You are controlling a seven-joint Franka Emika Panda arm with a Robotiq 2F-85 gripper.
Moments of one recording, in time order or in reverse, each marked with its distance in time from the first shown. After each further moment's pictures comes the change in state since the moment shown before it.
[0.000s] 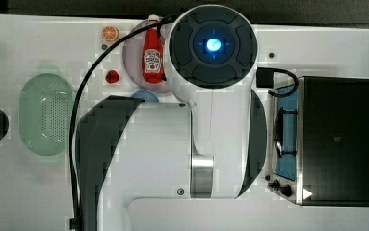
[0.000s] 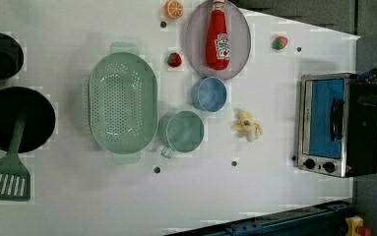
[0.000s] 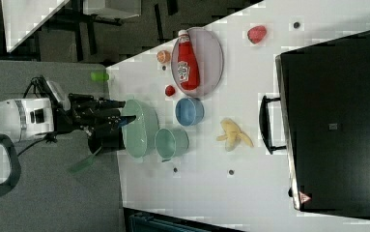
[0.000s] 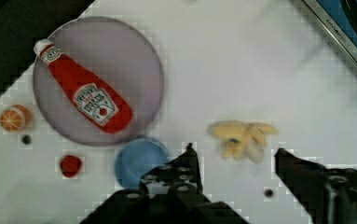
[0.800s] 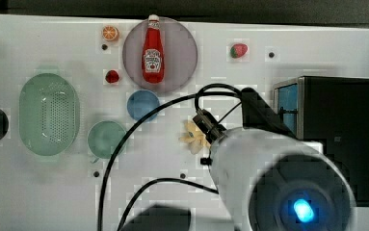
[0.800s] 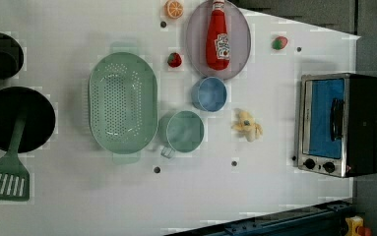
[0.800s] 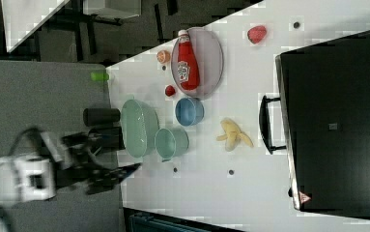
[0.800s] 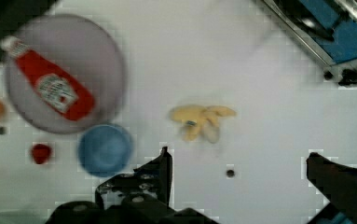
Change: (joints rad) arm -0.040 -0.305 -0.061 -0.268 -0.001 -0.002 -0.055
